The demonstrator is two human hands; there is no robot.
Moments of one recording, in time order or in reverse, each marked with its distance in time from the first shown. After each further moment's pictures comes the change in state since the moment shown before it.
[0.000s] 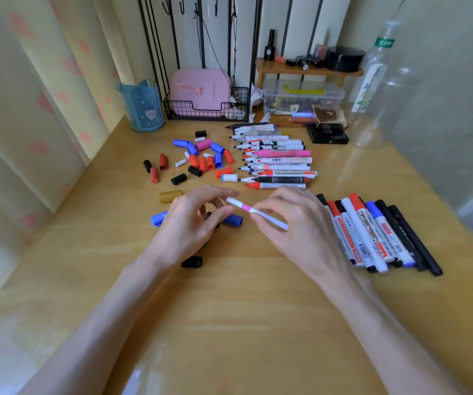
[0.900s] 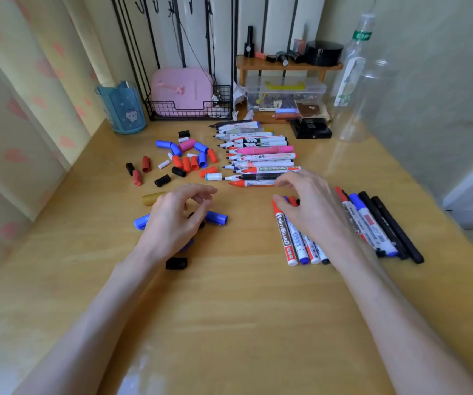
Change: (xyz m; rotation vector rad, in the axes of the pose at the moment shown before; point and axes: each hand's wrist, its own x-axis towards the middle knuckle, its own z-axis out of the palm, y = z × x) left_hand 0.010 -0.015 0.009 0.155 0.036 -0.075; right_hand 0.012 0.047 -0.018 -0.166 -0.144 0.357
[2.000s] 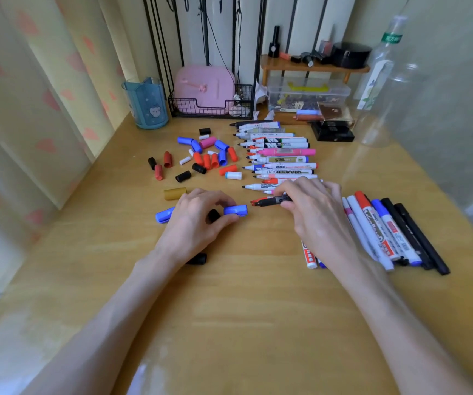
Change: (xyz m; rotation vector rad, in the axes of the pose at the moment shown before) left_hand -0.008 -0.012 0.006 0.128 -0.053 0.007; right_hand -0.013 -0.014 0.022 -0.081 0.114 -0.270
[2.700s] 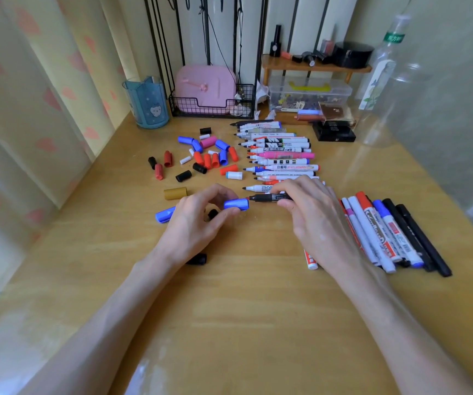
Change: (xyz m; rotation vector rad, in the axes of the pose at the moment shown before) left_hand -0.003 0.012 -0.009 -0.240 0.011 0.007; right_hand -0.001 -0.007 -0.006 0.114 0.021 -0.021
